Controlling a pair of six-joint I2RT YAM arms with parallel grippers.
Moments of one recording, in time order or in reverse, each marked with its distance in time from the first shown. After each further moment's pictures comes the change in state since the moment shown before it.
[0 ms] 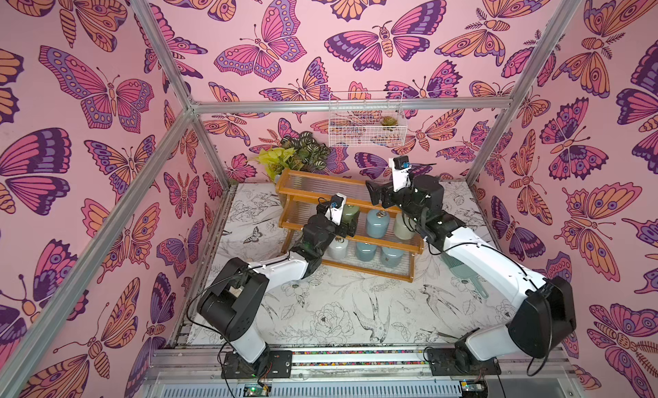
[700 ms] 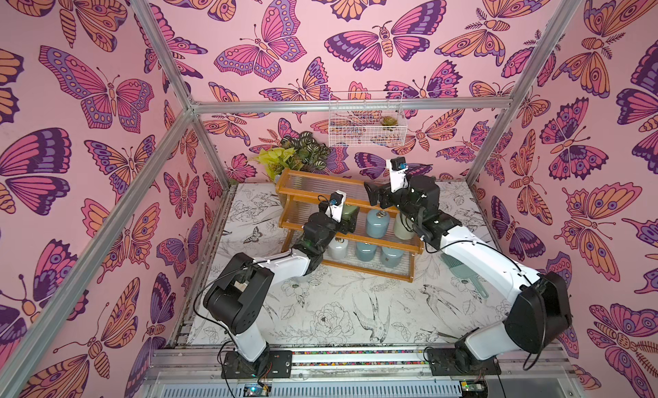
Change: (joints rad) left arm 0.013 0.050 0.029 0.053 0.021 -0.021; right arm 0.000 0.029 0.000 0.011 0.000 0.000
